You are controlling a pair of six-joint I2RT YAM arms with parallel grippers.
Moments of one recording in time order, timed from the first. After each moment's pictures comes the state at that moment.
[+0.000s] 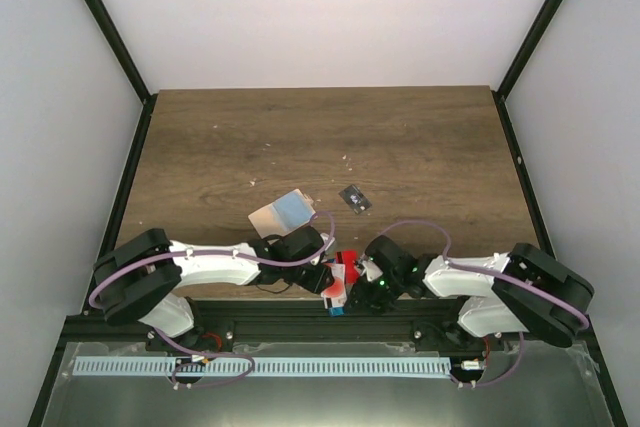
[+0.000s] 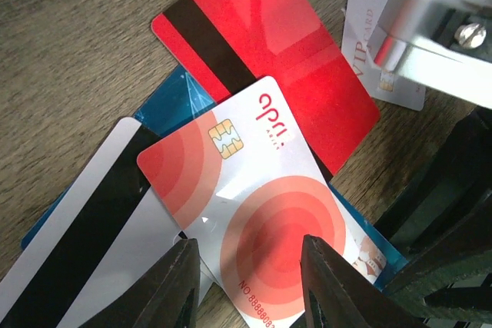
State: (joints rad) left arm -1.09 1.51 0.64 -0.12 0.19 -0.60; right arm 0.91 1.30 0.29 -0.05 -0.64 0.95
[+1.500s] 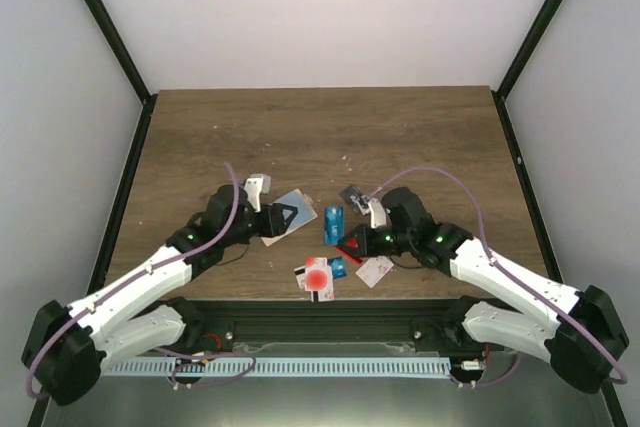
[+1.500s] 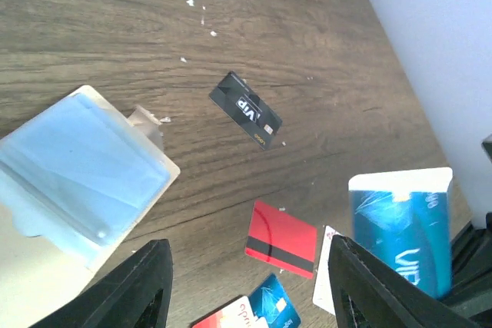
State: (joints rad) left arm -0.71 1.01 0.61 -0.16 0.13 -0.63; right arm 0.75 1.00 0.63 -0.37 -0.47 0.74
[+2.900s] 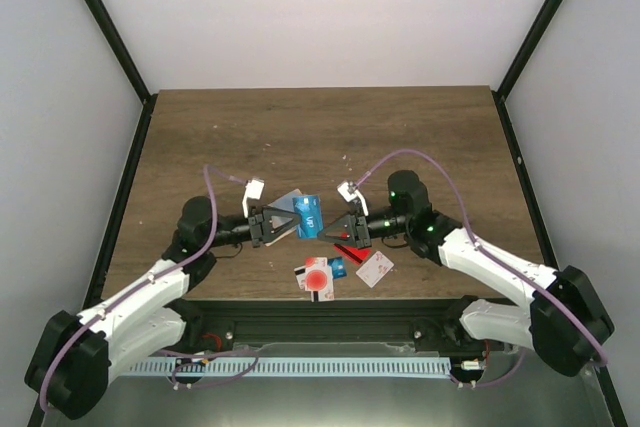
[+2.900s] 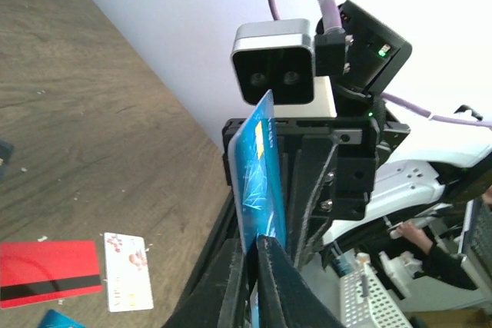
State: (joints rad) left arm -0.52 0.92 0.35 0.57 0.85 -0.86; right arm 0.66 1.14 0.63 0.19 -1.03 0.63
